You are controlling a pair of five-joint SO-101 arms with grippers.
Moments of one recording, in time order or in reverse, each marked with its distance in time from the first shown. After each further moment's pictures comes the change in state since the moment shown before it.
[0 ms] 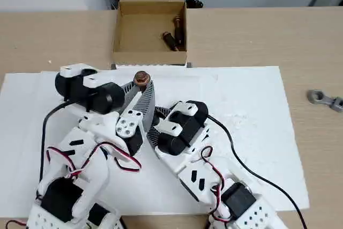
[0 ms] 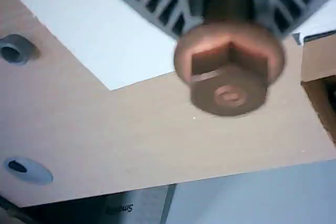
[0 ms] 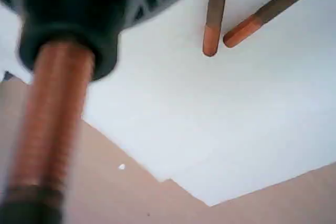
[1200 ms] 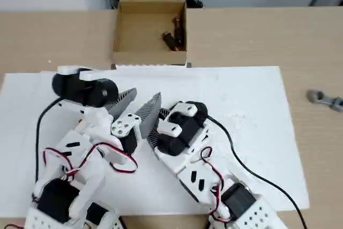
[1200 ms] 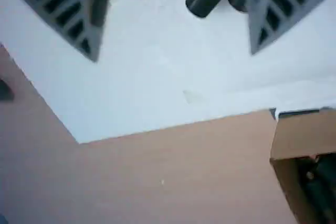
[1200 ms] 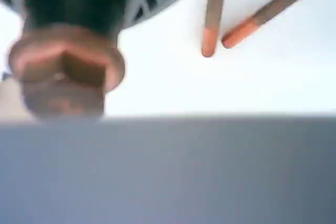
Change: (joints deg) left arm -3.1 -0.1 -1.1 10.5 3.5; right arm -0.2 0.1 0.2 0.0 0.0
